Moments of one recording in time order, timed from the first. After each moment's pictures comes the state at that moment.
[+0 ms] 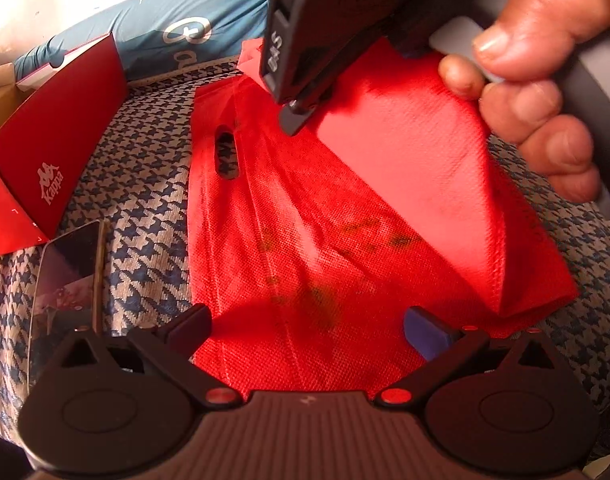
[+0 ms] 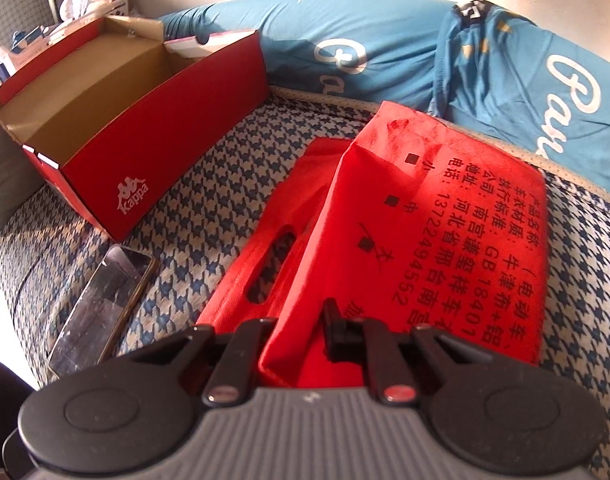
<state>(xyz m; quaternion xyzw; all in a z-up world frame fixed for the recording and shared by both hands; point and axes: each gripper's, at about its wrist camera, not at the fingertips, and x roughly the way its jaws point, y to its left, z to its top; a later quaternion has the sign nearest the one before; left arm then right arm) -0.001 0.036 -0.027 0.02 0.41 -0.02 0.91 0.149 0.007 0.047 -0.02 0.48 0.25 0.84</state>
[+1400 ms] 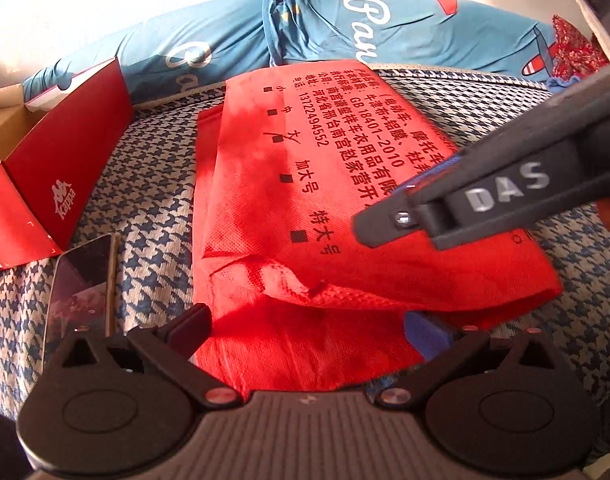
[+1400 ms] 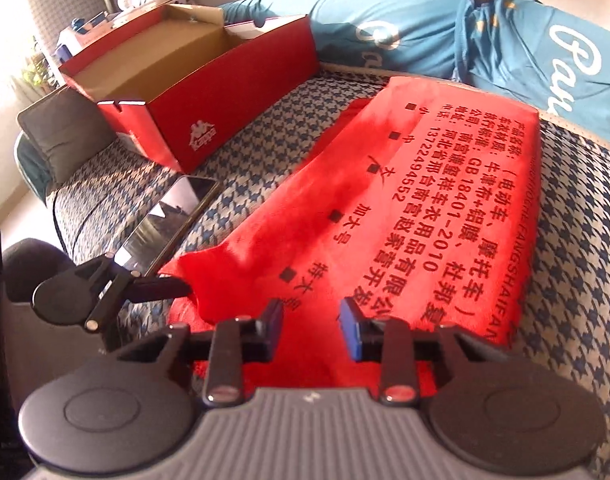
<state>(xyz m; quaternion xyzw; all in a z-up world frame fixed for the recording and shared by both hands) -0.024 0.029 -0.027 0.04 0.38 -0.02 0.92 0.068 -0.044 0.050 0.00 0.48 0.33 0.81</state>
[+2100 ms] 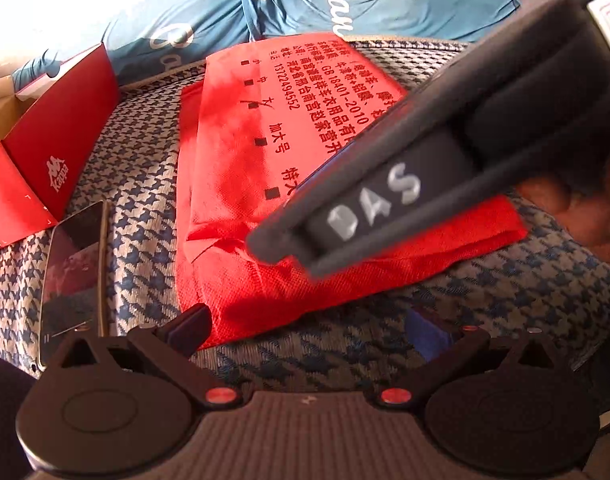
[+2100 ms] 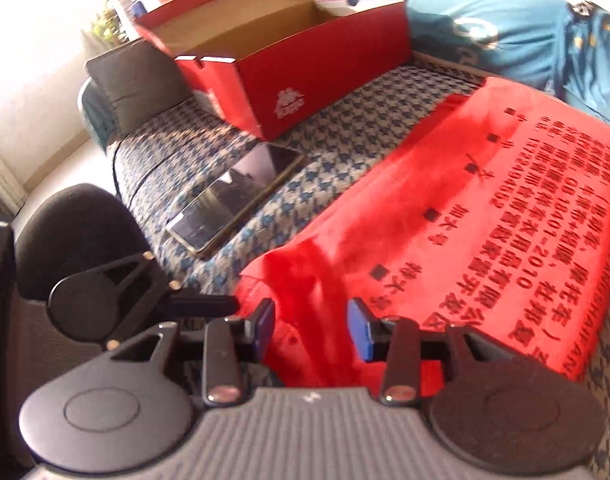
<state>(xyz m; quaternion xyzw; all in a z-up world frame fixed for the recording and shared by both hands) -0.049 0.014 -0.030 0.05 0.41 -0.03 0.91 0.045 -0.008 0.048 -0.05 0.47 0.44 0.76</state>
